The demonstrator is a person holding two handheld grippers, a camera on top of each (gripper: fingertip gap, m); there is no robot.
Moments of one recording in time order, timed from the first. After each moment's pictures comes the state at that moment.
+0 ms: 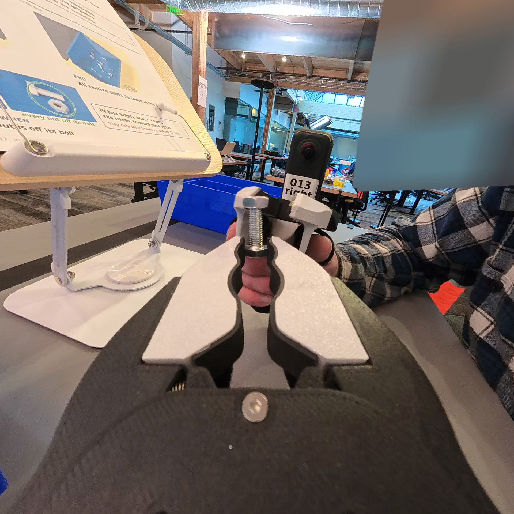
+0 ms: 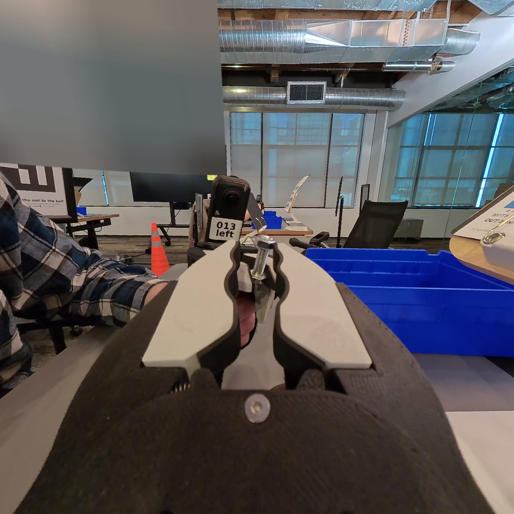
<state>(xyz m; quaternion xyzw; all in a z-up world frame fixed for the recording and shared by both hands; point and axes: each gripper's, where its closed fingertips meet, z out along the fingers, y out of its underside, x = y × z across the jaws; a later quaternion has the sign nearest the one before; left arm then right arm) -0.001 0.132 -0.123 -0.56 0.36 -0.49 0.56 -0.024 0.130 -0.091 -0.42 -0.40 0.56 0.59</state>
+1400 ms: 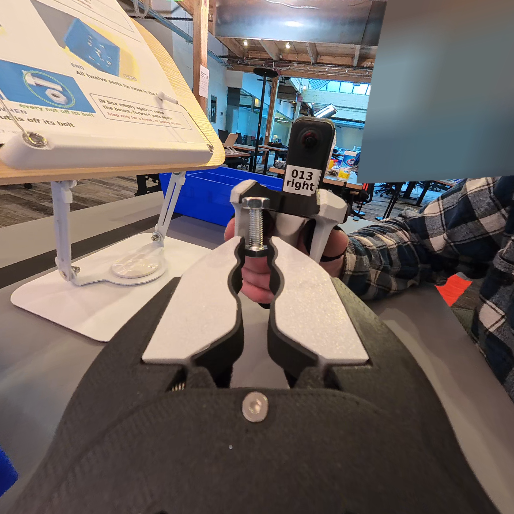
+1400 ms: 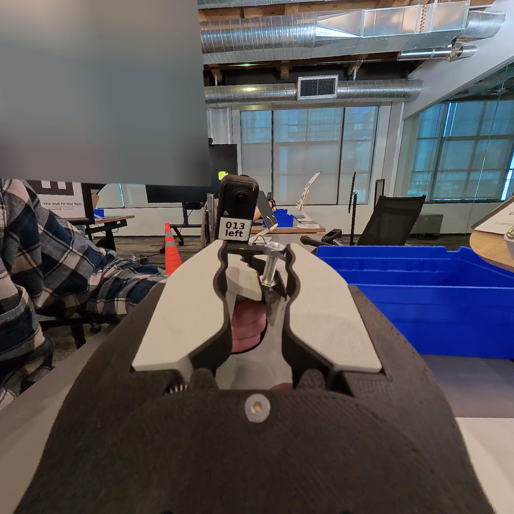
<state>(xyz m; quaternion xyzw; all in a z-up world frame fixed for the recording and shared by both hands) -0.001 0.135 -0.129 -0.57 0.37 -0.48 0.55 -0.027 0.125 -0.093 -0.42 -0.41 0.57 0.57</state>
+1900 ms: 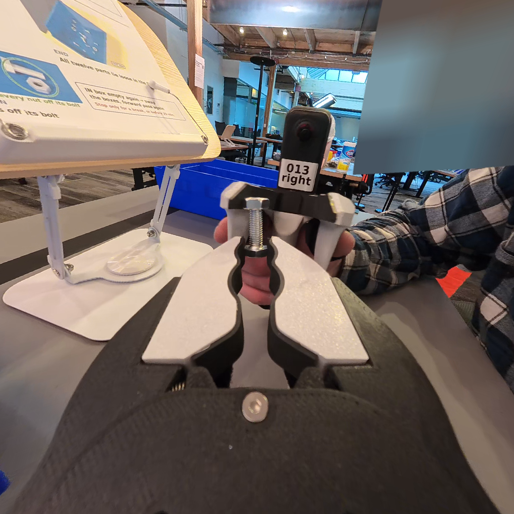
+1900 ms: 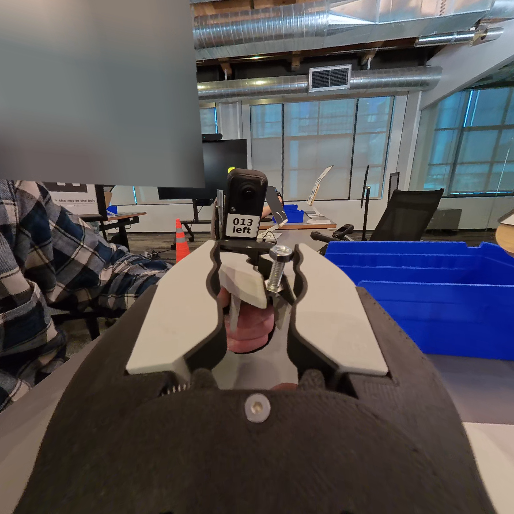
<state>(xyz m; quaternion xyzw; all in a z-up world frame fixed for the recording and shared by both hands) 0.004 0.133 -0.134 -0.58 0.38 -0.47 0.55 -0.032 0.120 -0.098 -0.42 -0.42 0.58 0.55</state>
